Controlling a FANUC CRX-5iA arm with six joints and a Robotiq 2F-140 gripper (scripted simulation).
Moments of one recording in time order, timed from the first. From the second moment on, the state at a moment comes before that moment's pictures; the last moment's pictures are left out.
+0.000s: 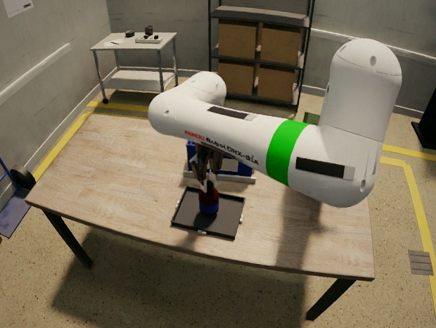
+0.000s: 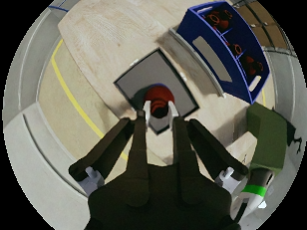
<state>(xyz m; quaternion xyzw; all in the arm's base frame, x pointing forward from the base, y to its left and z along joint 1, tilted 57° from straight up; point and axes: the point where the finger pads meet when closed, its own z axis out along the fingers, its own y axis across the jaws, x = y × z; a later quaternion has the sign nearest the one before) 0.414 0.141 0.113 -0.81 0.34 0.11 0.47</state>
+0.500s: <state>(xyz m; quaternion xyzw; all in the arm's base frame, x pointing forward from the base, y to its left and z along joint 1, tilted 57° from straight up) 0.414 0.142 0.113 -0.81 0.34 0.11 0.47</state>
